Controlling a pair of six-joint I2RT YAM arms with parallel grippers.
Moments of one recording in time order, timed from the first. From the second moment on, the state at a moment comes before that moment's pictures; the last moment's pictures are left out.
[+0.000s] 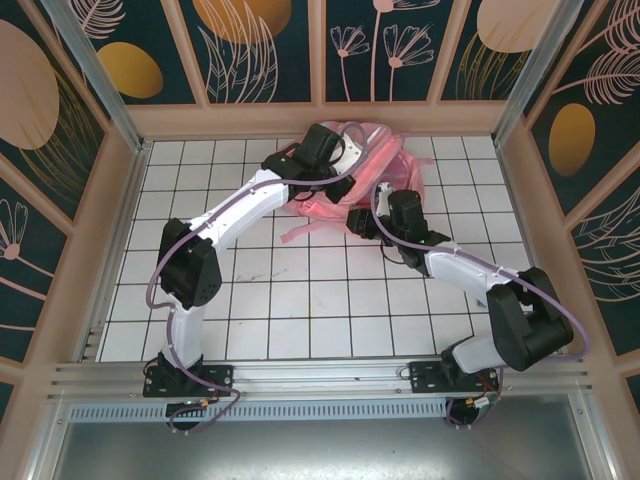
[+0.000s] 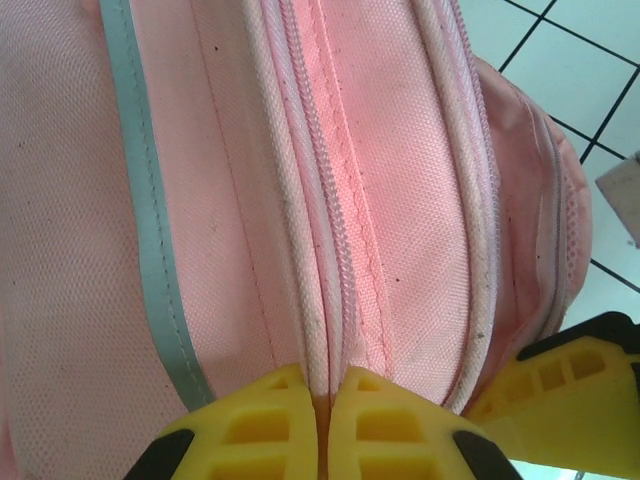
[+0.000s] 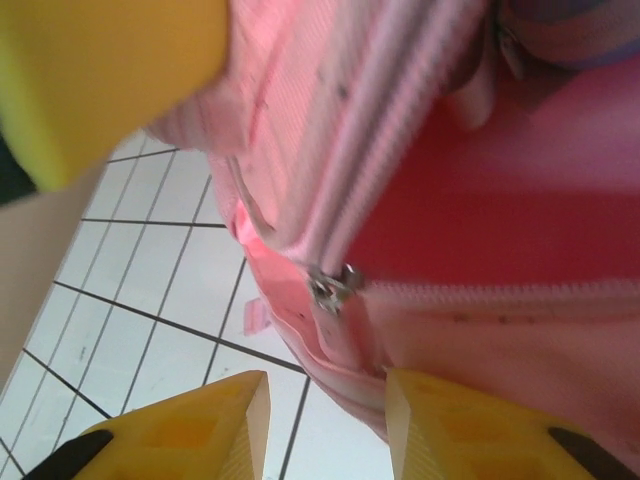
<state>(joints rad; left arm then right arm) -0.69 2.03 1.90 -0.63 0.18 0.12 0.48 1.42 0.75 0.18 -0.28 0.55</state>
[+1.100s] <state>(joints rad) -0.69 2.04 1.93 -0.65 0.21 0.07 0.58 1.48 0.82 0.13 0.07 0.49</state>
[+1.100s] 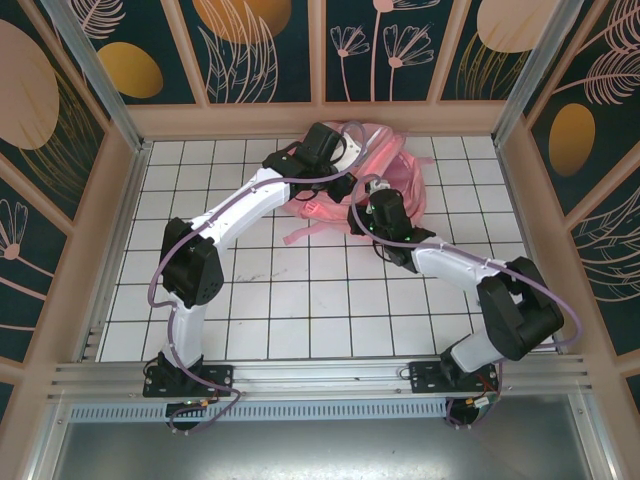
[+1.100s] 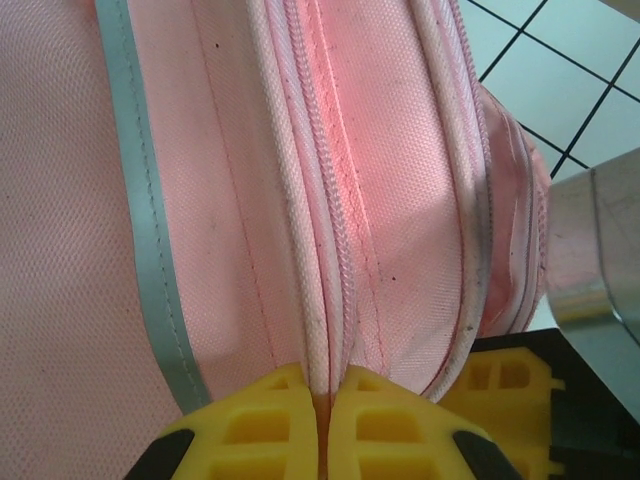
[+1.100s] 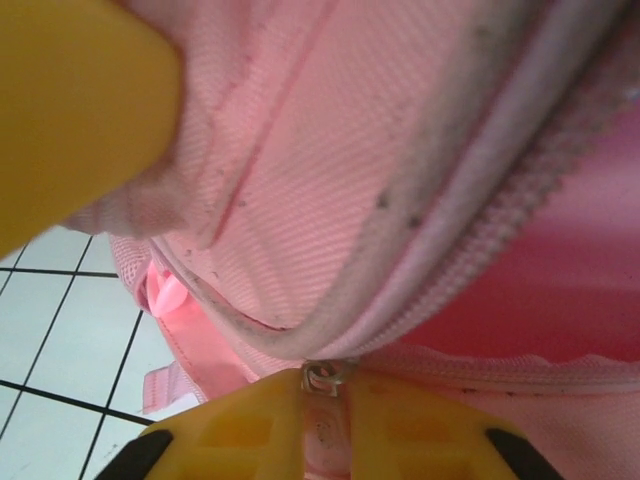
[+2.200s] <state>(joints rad) -0.70 2.04 1.91 -0.61 0.21 0.06 0.46 1.28 0.84 -0.23 0.02 0.38</state>
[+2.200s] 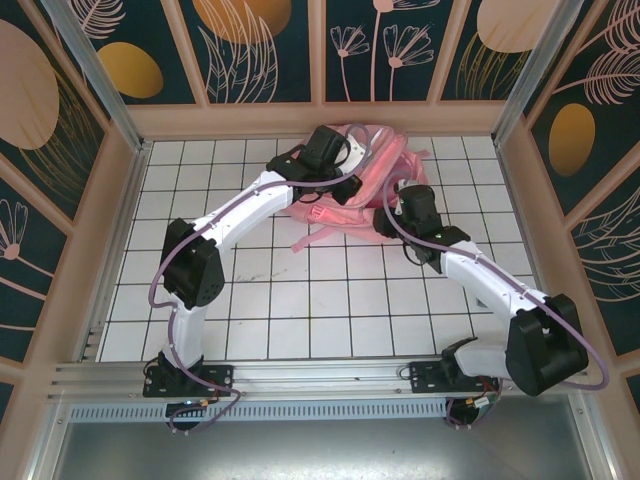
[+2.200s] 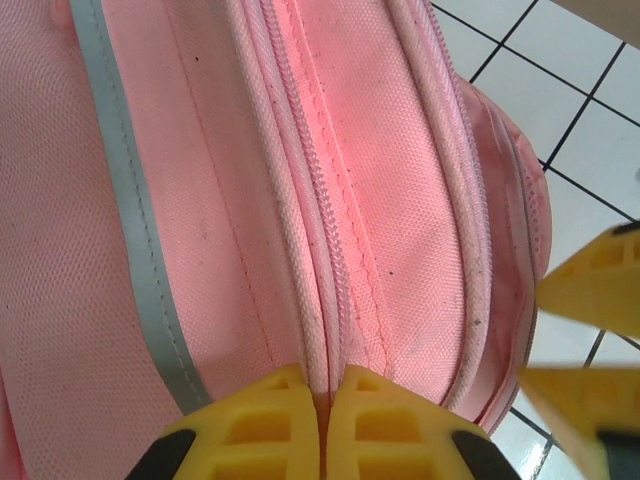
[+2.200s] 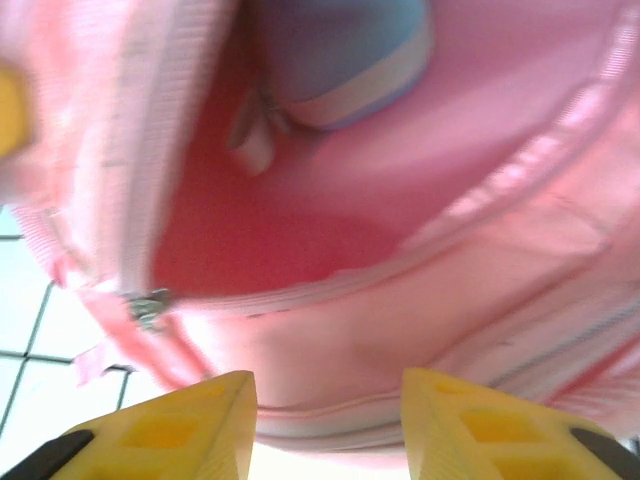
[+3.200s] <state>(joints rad) -0.68 2.06 1.94 -0.63 0.30 0.02 0.51 1.44 0.86 -0.06 -0.07 0.54</state>
